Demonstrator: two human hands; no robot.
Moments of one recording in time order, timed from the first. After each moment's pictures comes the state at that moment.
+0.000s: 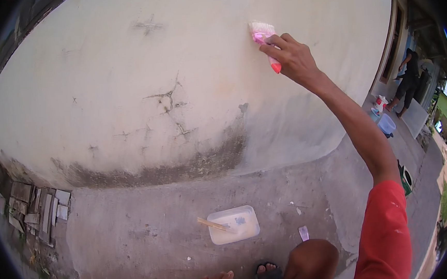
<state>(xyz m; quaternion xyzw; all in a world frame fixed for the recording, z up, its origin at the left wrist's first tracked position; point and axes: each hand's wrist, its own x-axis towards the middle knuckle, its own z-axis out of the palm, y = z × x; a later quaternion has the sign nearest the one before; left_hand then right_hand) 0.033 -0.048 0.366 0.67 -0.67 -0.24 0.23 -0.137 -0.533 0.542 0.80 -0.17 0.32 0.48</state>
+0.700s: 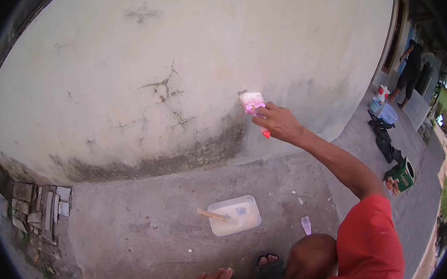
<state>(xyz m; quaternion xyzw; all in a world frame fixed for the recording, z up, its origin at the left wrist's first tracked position) 0.032 -0.049 0.368 0.66 -0.68 -0.23 0.24 -0.155 -0.514 0.347 0.92 -0.16 0.21 0.30</state>
